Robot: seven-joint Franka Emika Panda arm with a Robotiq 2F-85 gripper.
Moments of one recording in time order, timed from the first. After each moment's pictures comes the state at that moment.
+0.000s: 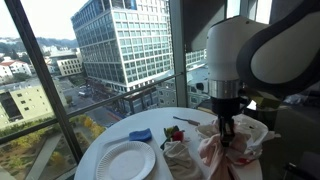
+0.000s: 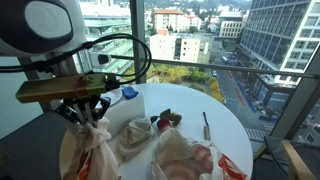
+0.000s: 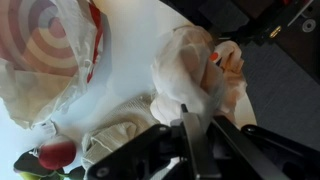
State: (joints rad) arm 0.29 -0.27 -0.01 -2.79 -0.12 2.50 -0.35
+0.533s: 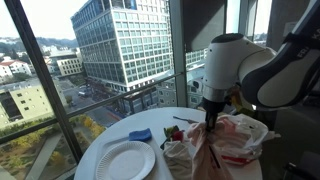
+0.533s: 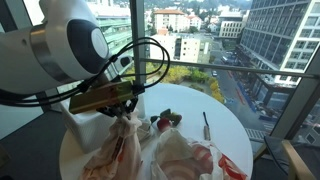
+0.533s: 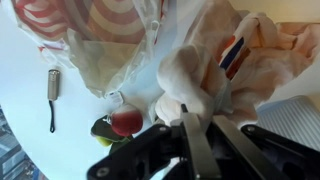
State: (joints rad) arm 0.05 -0.07 0.05 -2.72 -0.61 2.86 0.03
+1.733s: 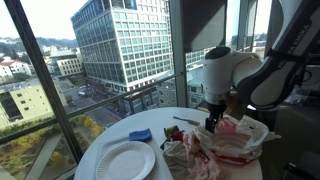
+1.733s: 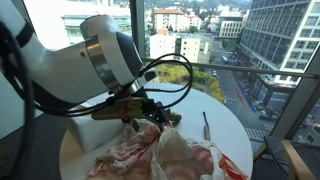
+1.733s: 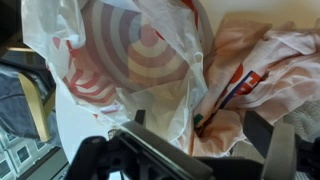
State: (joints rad) arm -0.04 0.08 0.01 -2.59 -0.86 2.76 0.53
